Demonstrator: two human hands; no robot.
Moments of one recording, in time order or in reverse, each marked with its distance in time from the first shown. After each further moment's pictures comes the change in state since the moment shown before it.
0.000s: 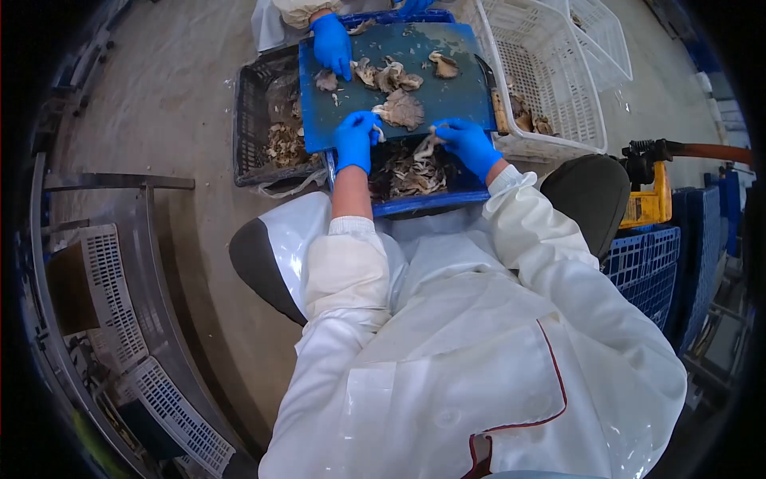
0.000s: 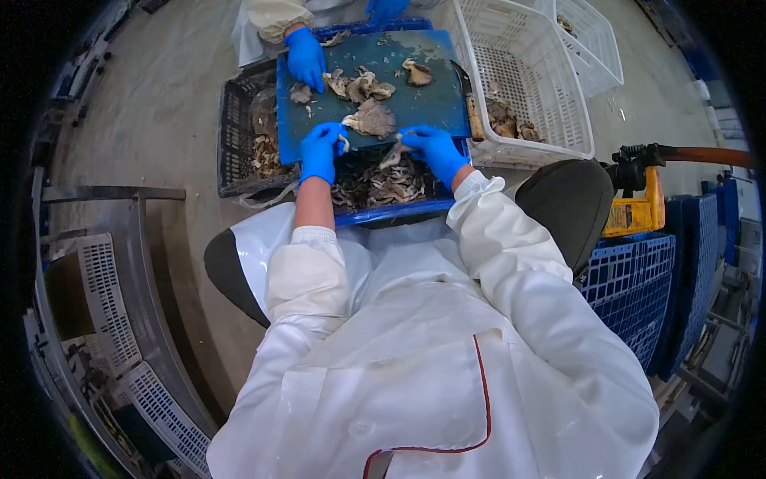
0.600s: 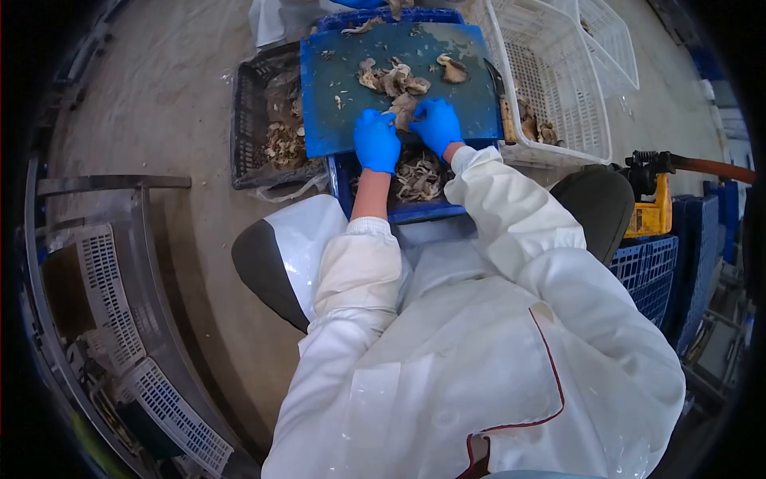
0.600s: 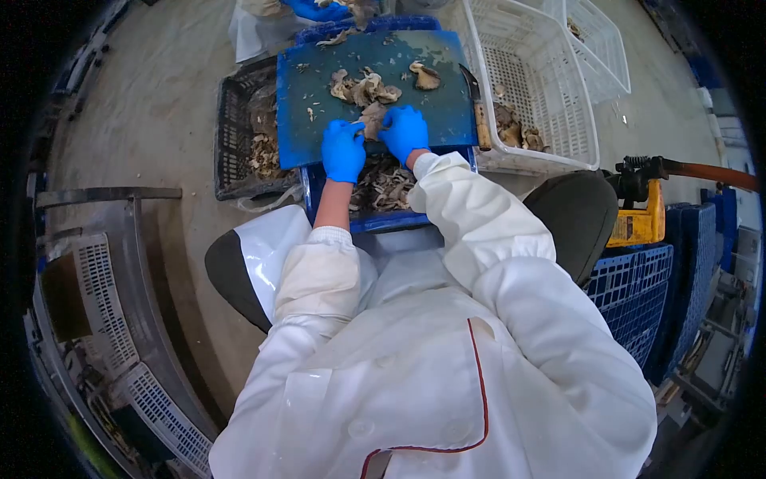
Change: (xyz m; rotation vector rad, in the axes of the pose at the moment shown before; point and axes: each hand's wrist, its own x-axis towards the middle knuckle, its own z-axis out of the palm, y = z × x) left_hand 0.013 -0.016 0.020 1.083 0.202 0.557; right_hand 0.081 0.008 0.042 -1.175 0.349 -0.497
